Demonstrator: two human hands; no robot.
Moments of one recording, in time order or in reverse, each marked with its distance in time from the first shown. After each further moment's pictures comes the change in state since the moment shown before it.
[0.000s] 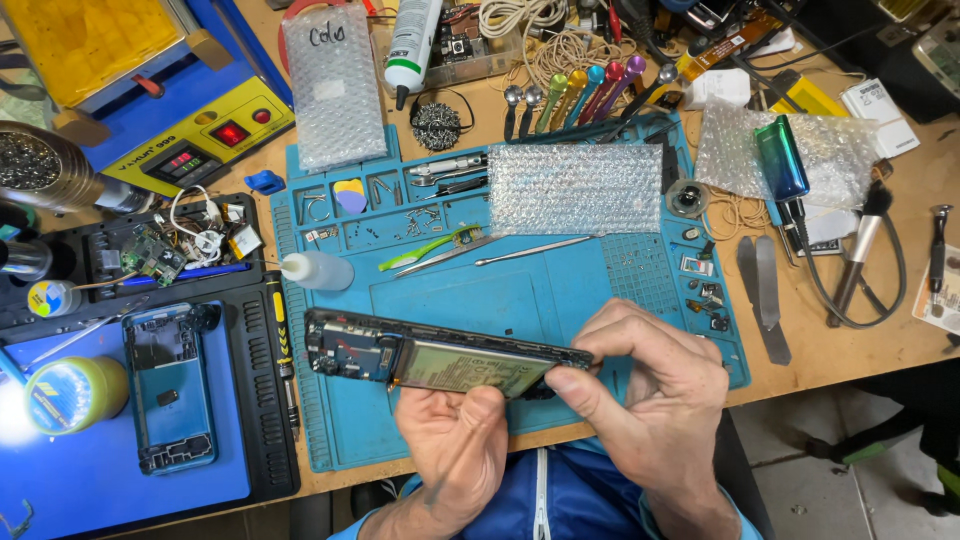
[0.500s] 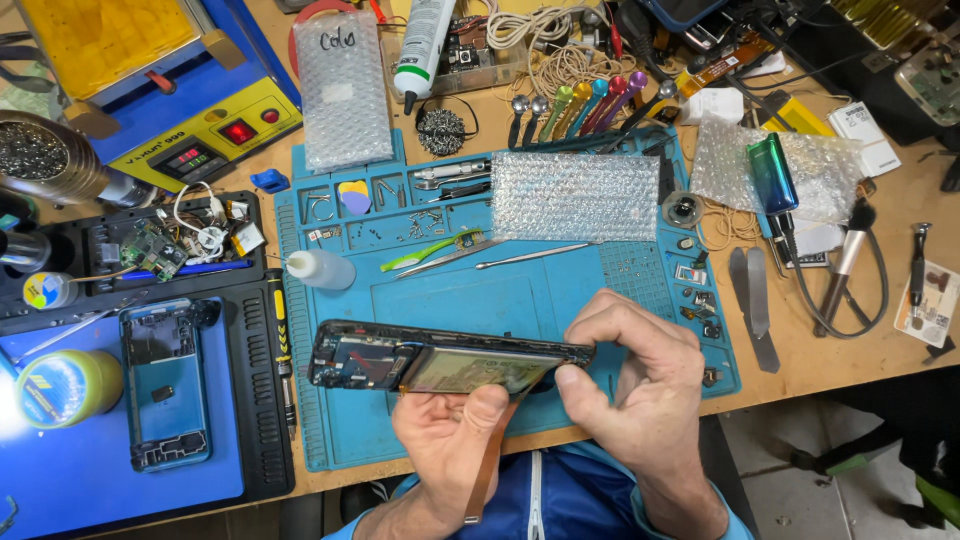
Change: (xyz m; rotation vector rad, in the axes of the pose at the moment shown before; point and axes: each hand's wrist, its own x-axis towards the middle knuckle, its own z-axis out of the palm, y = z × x) left_hand -0.014 -0.011 -0.024 0.292 0.156 -0.054; right_hand 0.003 0.014 0.002 0.052 -0.060 0.001
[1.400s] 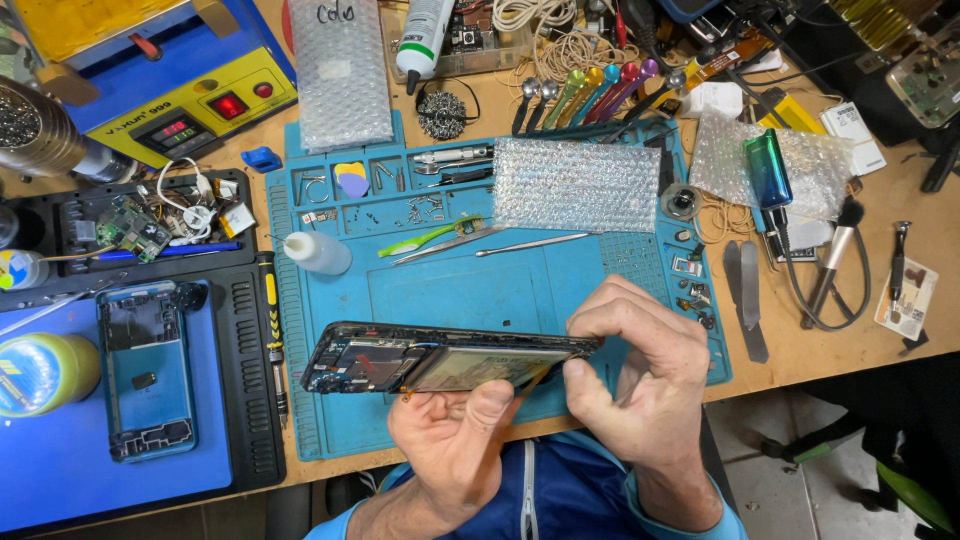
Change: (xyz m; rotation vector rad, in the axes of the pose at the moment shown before) left_hand -0.003 0.028 0.011 -0.002 -0.036 -0.039; right_hand 0.009 -0.017 0.004 -0.115 -0.043 -0.115
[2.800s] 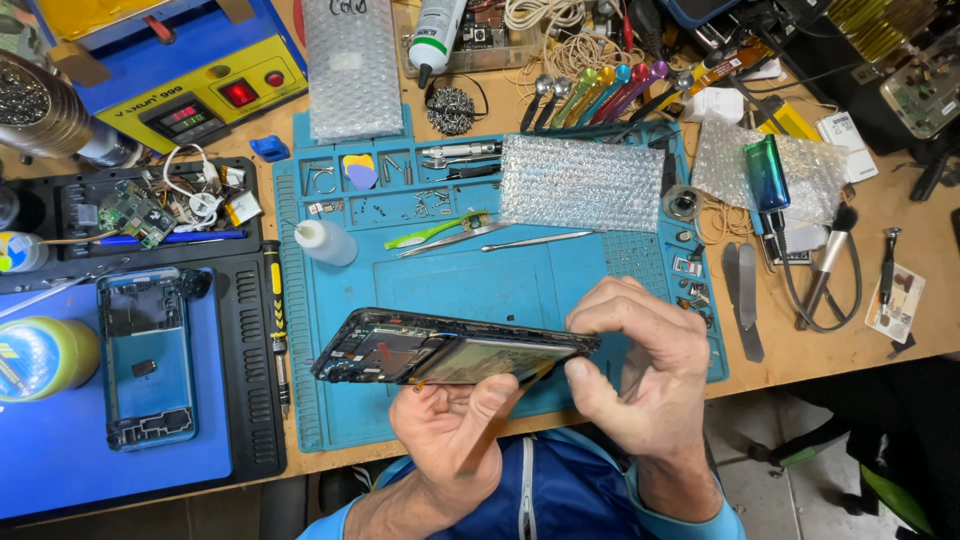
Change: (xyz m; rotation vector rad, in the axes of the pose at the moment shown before) left_hand -0.001 -0.004 -0.006 0.078 0.036 0.057; right_hand -0.003 0.005 0.000 0.020 -0.051 -0.039
